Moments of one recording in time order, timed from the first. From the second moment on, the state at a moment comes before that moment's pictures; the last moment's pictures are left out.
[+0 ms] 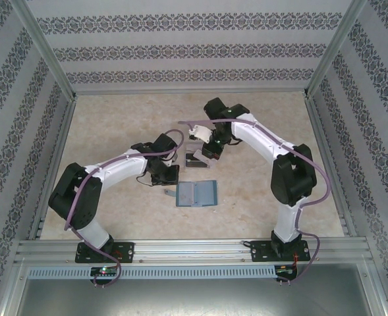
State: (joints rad) left arm -0.56 1.65 1.05 -0.70 0.29 -0.58; right arm 0.51 1.92 1.68 -1.13 -0.30 -0.62
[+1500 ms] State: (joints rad) left arm -0.50 1.57 1.01 -0.73 0.24 -0.58; right arm 0.53 2.45 2.50 -1.61 -0.18 -0.97
